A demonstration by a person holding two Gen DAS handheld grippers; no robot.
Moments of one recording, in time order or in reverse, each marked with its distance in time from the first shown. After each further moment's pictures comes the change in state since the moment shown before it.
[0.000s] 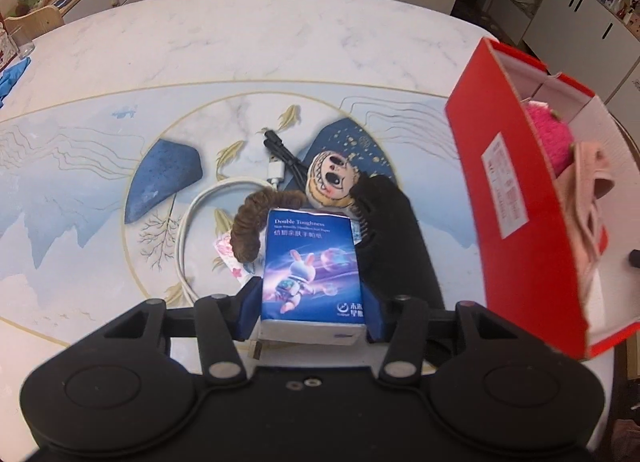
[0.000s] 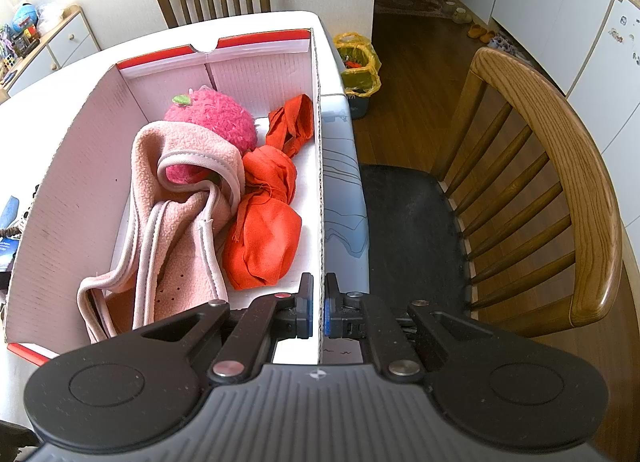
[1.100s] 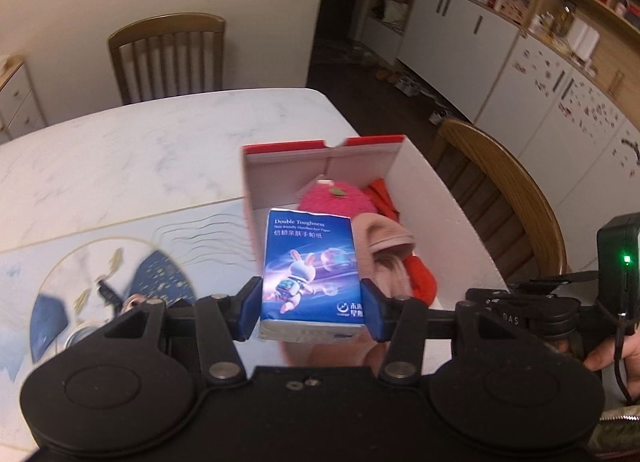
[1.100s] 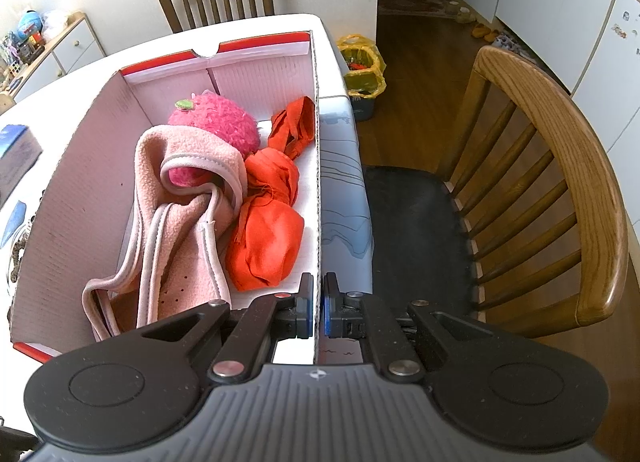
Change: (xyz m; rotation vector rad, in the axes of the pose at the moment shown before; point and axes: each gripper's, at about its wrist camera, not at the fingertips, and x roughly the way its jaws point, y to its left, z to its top) left arm -0.064 -0.142 0.043 0.270 -0.171 -0.230; right arm -0.002 -0.002 0.000 0.023 -0.007 0.017
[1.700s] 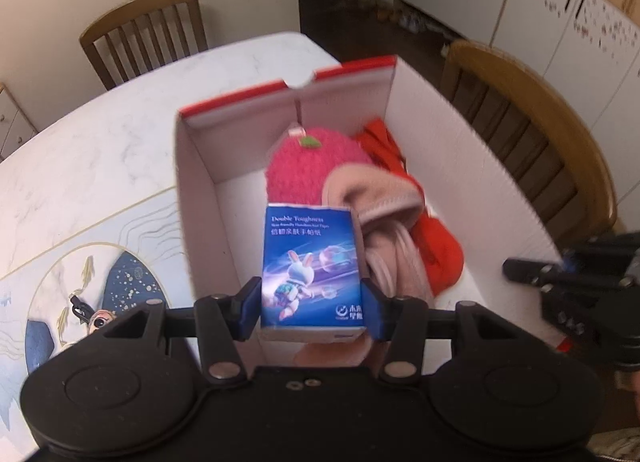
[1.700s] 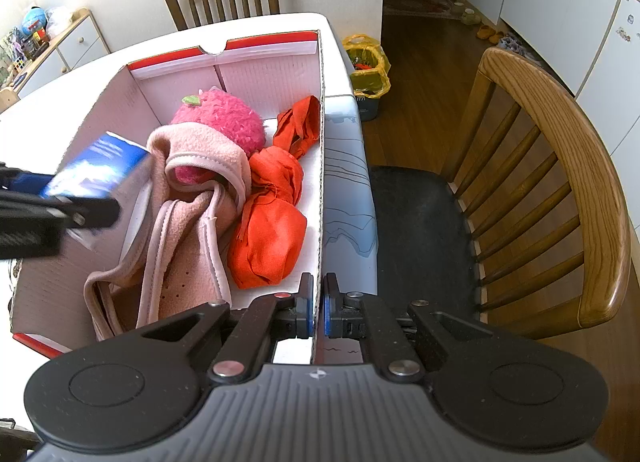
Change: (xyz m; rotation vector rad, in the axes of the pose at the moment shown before) left arm 0.081 -0.042 -0.002 0.146 0.165 0.111; right arm 0.000 0.003 -0.001 -0.003 0.001 0.004
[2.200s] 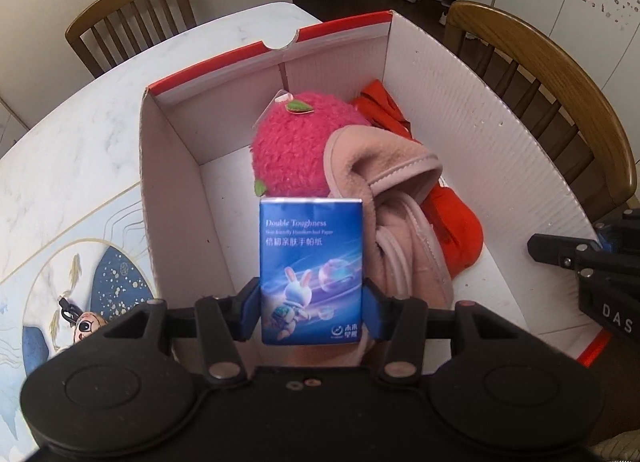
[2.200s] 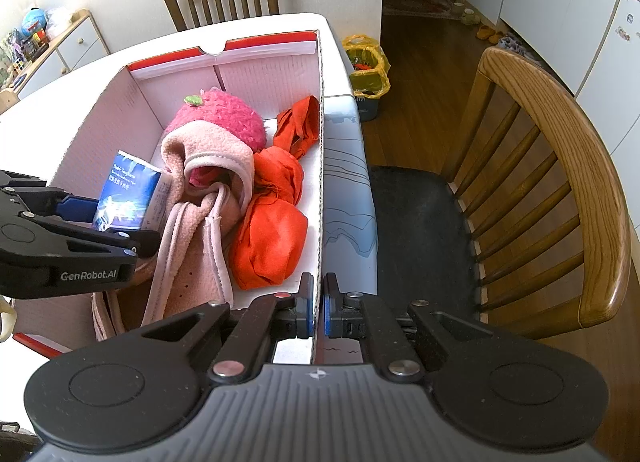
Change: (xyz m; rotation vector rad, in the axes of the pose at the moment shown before) left arm 0.024 -0.009 -0.006 0.045 0.061 0.021; right arm 0.001 0.000 0.000 0.009 -0.003 -0.003
